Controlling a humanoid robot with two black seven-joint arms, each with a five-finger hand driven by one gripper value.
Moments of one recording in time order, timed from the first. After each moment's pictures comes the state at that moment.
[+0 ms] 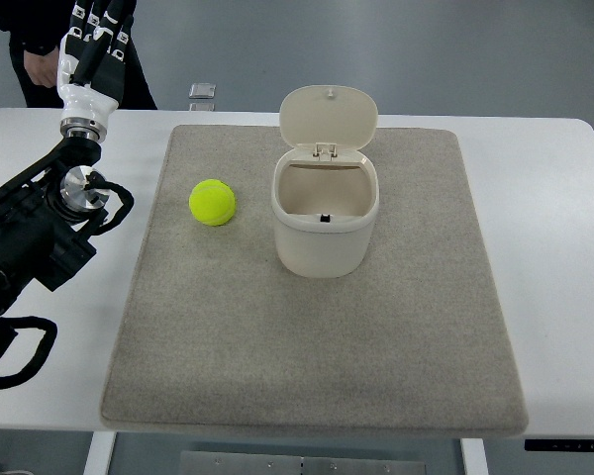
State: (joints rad) left arm -0.96 0.14 -0.76 -0.30 -0.14 -0.39 -0.61; right arm 0.03 0.00 -0.04 0.23 0.08 -0.13 0.07
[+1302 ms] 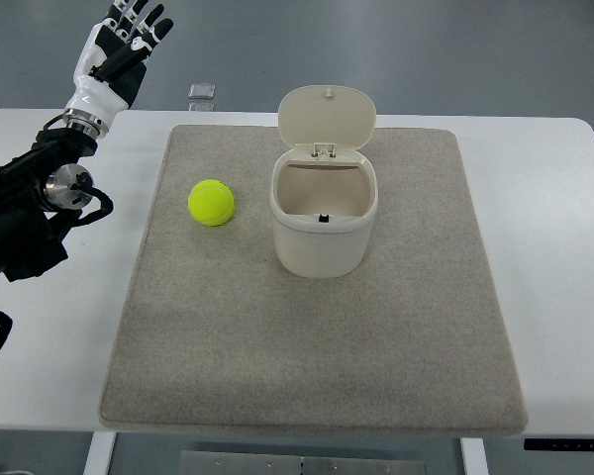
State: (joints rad) left arm -1.04 0.23 -0.35 -0.30 -0.12 -0.44 -0.61; right arm 0.03 0.00 -0.04 0.23 0.08 -0.13 0.07
